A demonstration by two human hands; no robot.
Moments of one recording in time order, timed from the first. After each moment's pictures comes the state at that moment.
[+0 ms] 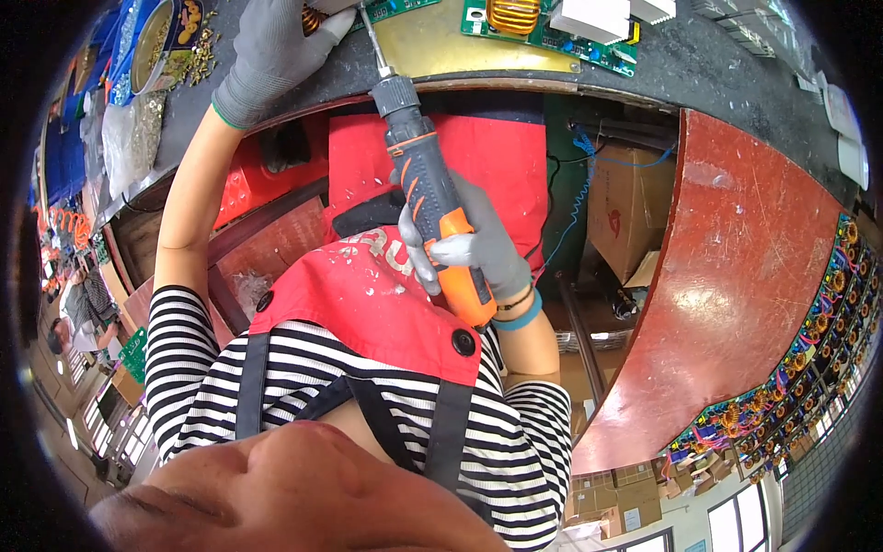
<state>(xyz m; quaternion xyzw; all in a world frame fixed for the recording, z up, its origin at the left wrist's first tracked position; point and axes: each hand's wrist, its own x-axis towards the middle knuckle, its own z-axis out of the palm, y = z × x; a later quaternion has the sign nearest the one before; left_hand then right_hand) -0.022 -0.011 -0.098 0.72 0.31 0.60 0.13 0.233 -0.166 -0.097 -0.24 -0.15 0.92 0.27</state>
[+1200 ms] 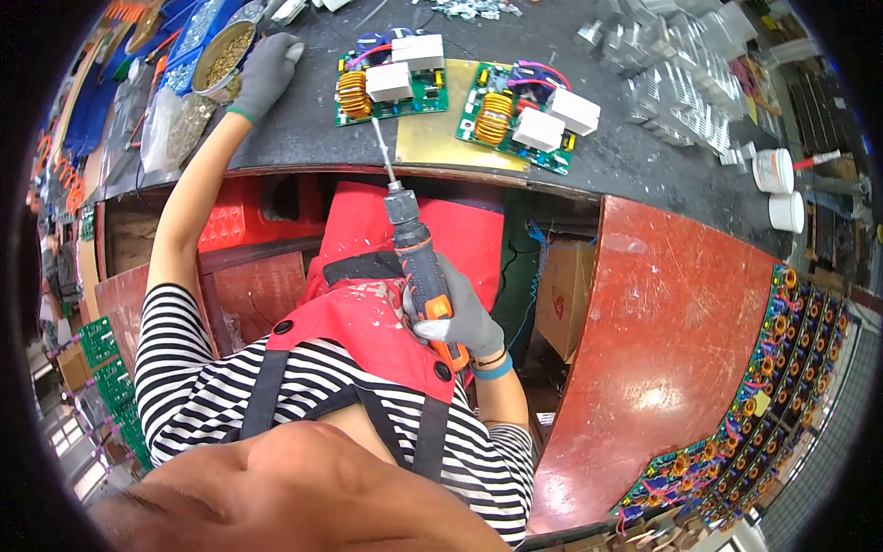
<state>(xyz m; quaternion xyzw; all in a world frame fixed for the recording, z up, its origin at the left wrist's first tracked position) -0.192 0.000 -0.098 0.68 0.68 0.18 -0.20 0.261 -0.180 -0.081 -0.24 -0.34 0.88 0.23</state>
